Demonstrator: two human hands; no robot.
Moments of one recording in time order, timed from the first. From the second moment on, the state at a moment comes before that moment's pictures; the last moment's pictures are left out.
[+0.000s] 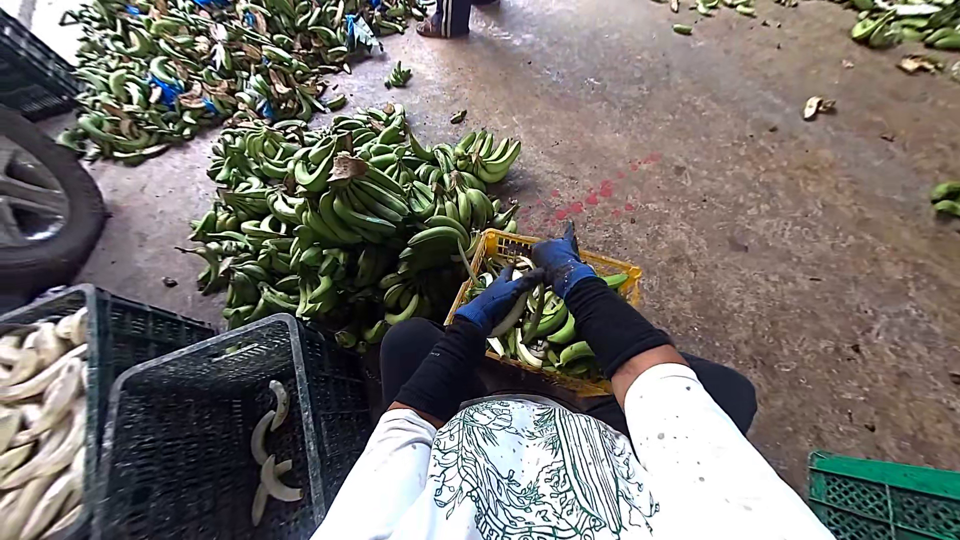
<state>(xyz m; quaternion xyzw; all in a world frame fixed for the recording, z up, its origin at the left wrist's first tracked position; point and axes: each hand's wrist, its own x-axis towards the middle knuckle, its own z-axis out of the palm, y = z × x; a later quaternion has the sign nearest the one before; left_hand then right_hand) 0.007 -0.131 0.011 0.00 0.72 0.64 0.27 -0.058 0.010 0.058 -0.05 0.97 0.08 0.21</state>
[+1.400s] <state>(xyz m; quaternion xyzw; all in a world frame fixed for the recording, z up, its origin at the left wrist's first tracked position) 0.009 -0.146 0.023 -0.30 0.26 0.91 0.08 0.011 0.013 0.026 -0.04 0.99 -0.16 0.06</state>
